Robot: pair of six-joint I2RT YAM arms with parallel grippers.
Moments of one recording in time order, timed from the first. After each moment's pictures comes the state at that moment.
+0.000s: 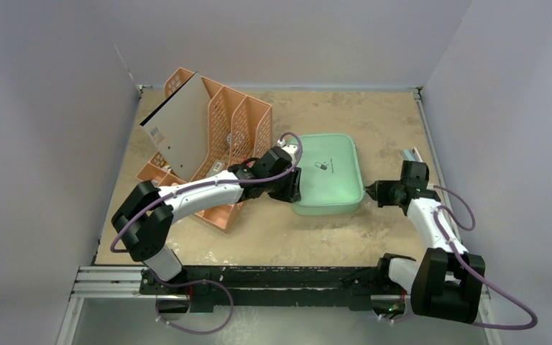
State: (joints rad) left arm -0.89 1.63 1.10 -0.29 0.06 -0.56; right arm -0.17 1.12 0.57 -0.46 -0.20 1.47
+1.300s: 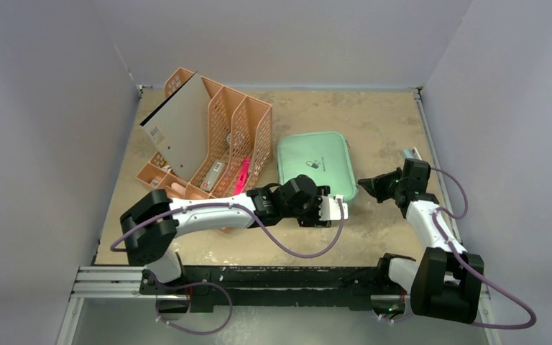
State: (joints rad) left arm -1.16 1.62 1.10 -0.09 0.08 0.48; right arm -0.17 1.11 0.53 -0.25 -0.38 1.19
